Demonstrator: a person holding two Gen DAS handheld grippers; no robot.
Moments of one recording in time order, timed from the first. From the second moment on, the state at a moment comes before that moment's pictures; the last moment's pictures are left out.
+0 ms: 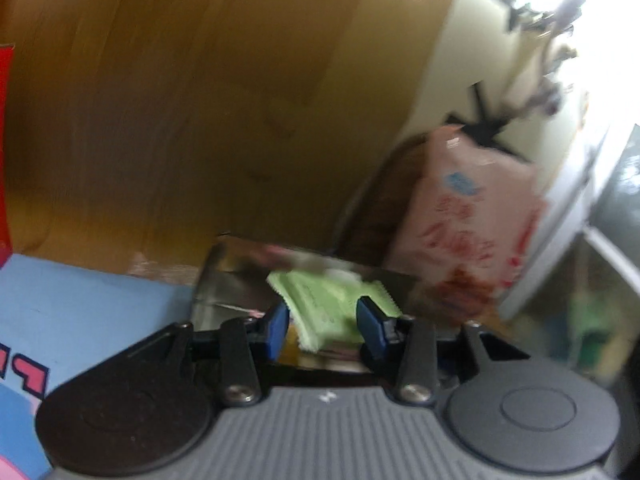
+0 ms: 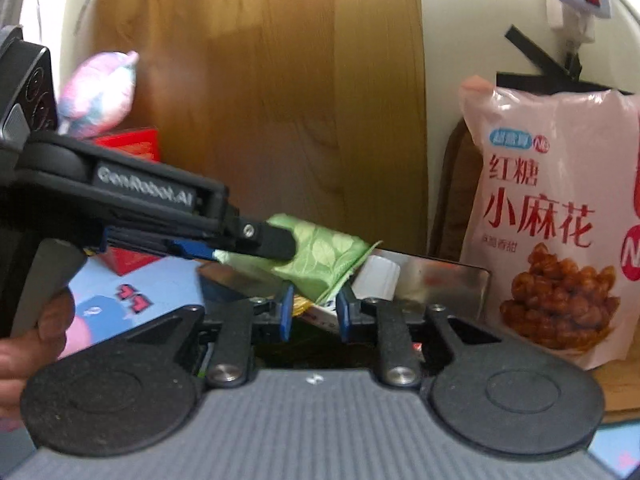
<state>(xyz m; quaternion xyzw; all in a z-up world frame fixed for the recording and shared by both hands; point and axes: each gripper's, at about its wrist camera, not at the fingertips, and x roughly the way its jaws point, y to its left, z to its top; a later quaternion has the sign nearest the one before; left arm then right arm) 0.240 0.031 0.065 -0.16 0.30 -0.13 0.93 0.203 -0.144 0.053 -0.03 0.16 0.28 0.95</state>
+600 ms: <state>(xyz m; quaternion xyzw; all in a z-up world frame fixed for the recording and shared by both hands) 0.131 0.054 0.018 -0.19 0.37 -0.11 0.90 0.148 -0.179 0.003 0.08 0.29 0.29 0.91</state>
